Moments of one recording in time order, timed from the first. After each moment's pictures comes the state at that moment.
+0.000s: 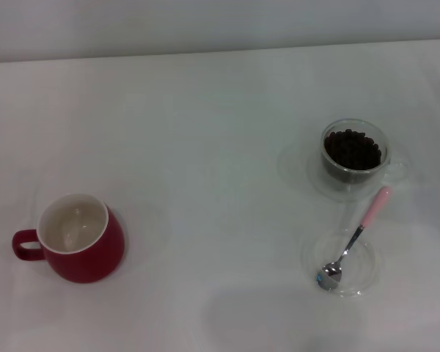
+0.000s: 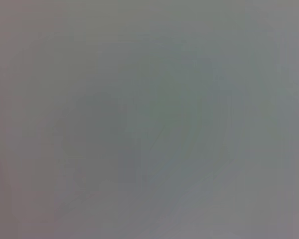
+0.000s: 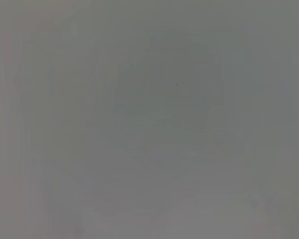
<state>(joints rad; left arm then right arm) -0.29 -2.09 0.77 0.00 -2.66 -1.47 2.82 0.36 2.01 -0.32 -0.06 2.20 1.10 -2.89</state>
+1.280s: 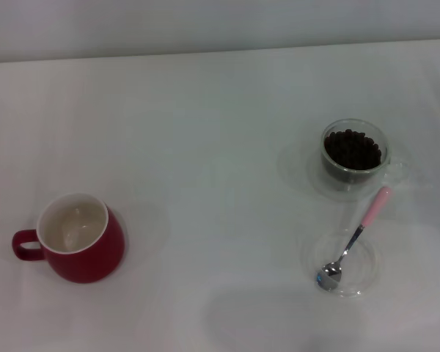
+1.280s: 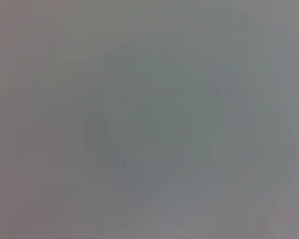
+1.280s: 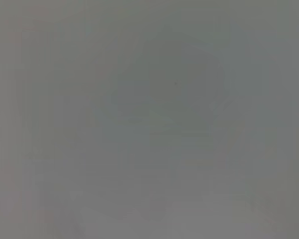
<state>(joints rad) -0.25 -2.09 0.77 -0.03 -2.59 -1.55 2.82 0.37 2.01 -0.32 -0.06 2.20 1.10 -2.89</state>
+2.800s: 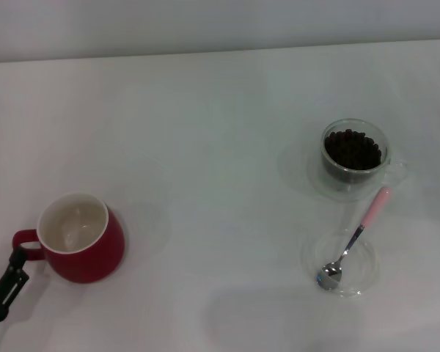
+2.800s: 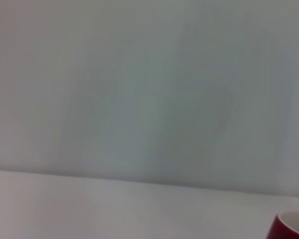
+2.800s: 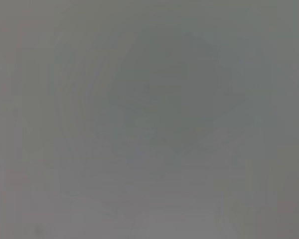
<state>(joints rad) -0.14 -2.09 0.77 -0.15 -2.10 -1.51 2.83 0.35 2.01 -0.31 -0.13 2.21 1.05 -2.90</state>
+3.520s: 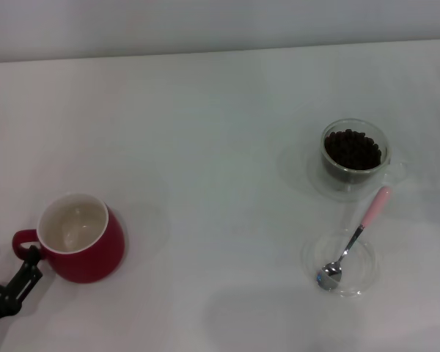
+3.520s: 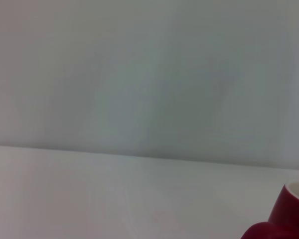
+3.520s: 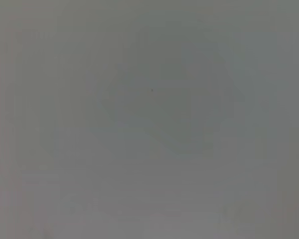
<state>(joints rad) -0.18 -2.09 0.77 -0.15 -2.08 -1.41 2.82 0.35 2.01 -0.31 -0.12 2.21 1.08 -2.89</state>
